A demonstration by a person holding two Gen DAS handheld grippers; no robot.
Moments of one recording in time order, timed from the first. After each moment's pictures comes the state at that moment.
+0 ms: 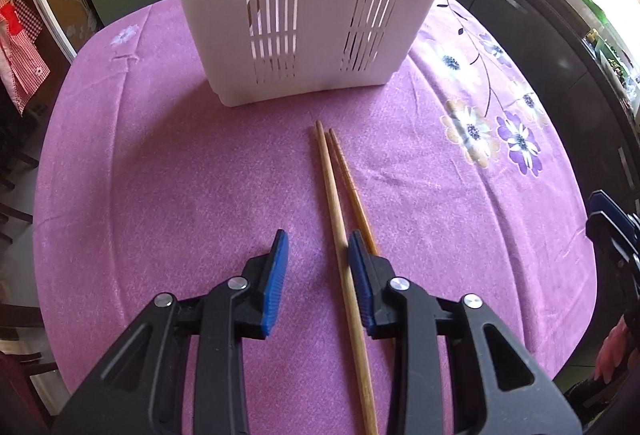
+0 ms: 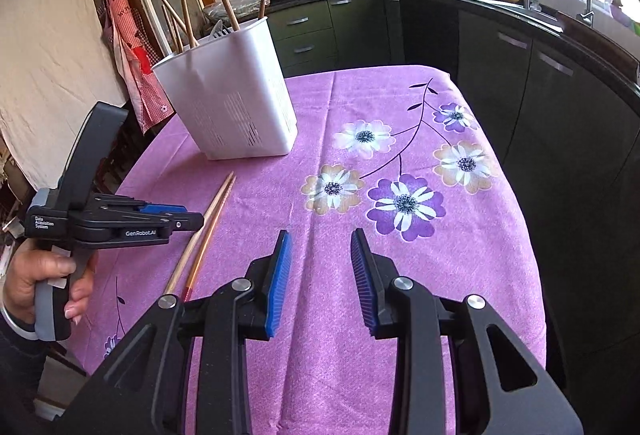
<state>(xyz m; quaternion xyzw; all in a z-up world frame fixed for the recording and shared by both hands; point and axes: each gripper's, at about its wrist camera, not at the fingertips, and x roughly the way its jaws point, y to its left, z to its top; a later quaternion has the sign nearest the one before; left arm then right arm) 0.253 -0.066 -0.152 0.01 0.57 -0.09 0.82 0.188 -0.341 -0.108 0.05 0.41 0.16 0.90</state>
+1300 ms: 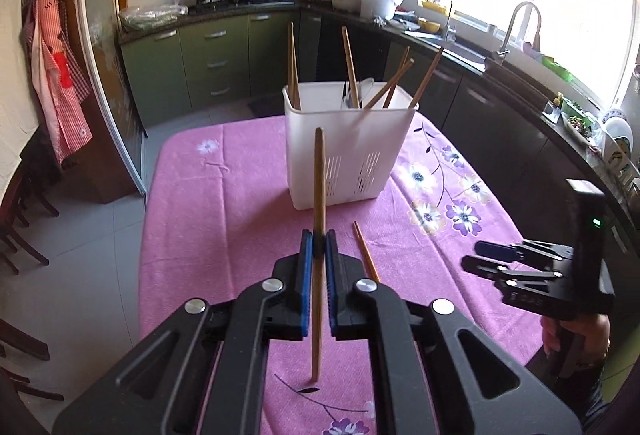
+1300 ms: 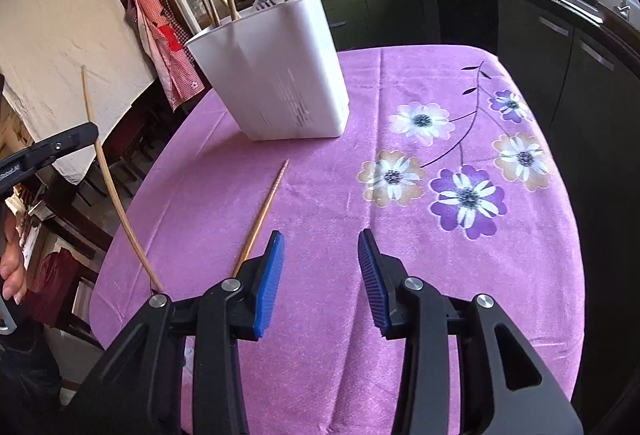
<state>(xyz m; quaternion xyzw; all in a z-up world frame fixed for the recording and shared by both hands) 0.159 -0.010 -0.015 0.00 0.39 -0.08 0.92 0.208 -0.300 -0.107 0.05 0.46 0.22 0.86</state>
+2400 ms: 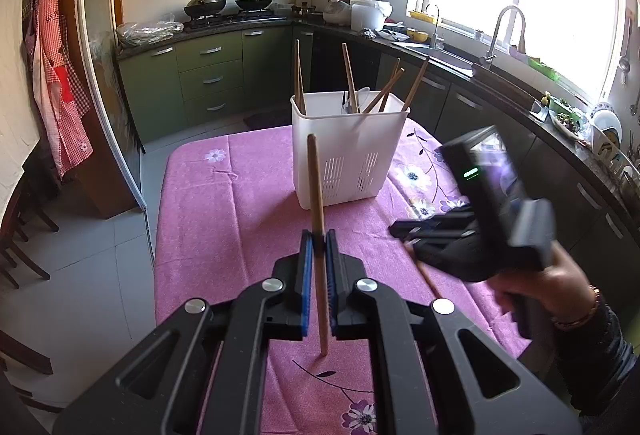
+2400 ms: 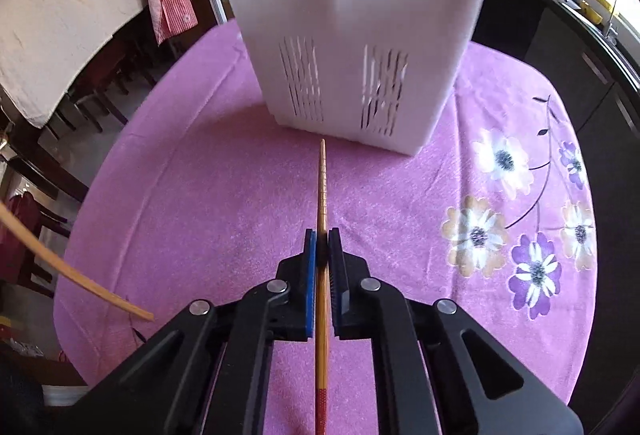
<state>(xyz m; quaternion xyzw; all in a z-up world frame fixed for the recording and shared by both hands) 0.133 0.007 -0.008 0.01 0.36 -0.10 0.93 0.263 -0.185 -0.115 -0.06 0.50 0.22 0.84</state>
